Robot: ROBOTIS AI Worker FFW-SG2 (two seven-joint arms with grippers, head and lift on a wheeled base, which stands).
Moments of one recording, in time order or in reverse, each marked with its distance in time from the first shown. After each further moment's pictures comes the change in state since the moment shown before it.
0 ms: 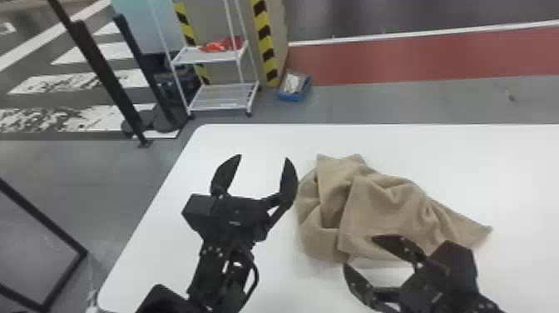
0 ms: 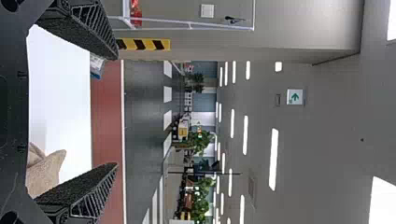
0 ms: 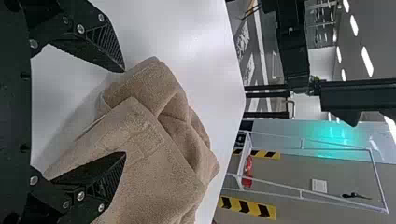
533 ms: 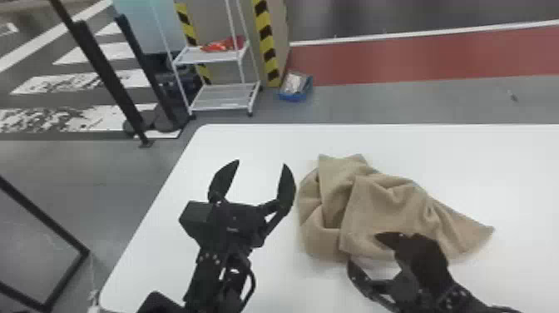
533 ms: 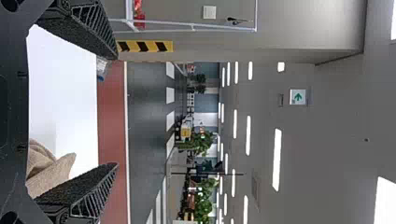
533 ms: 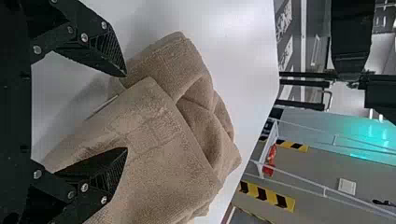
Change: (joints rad) left arm 0.033 0.005 0.016 -0.005 -0.002 -0.011 -0.008; right arm -0.062 0.018 0.072 0.029 0.186 0.115 -0.089
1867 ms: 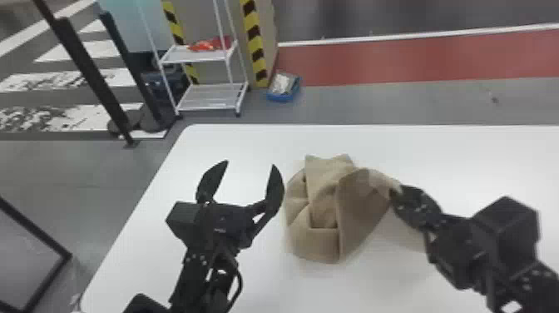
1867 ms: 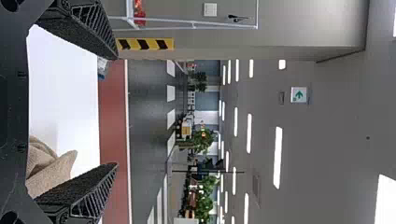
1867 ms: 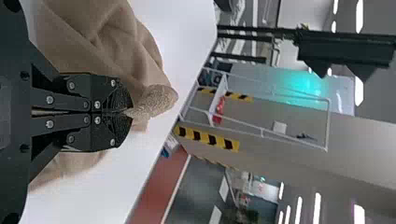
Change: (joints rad) left arm -0.008 -0.005 -0.001 0.012 -0.003 0.002 -0.013; right arm 0.095 -0.004 -0.199 -0.293 -0.122 -0.073 -0.040
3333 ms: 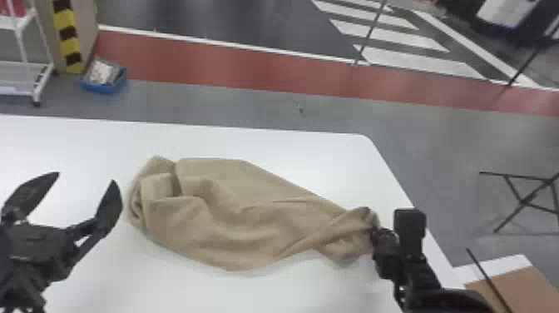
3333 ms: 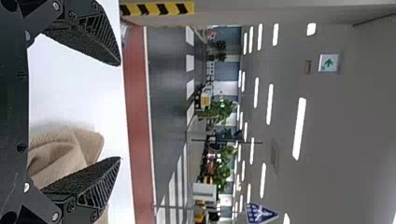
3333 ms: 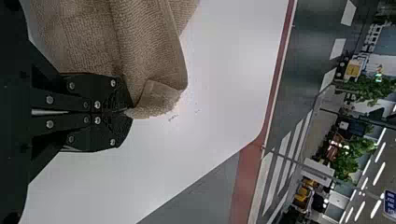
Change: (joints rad) left arm -0.077 -0.015 -0.064 0.085 0.040 0.080 -0.136; right arm -0.105 -0.006 -0.493 0.326 -0.125 0.249 -0.360
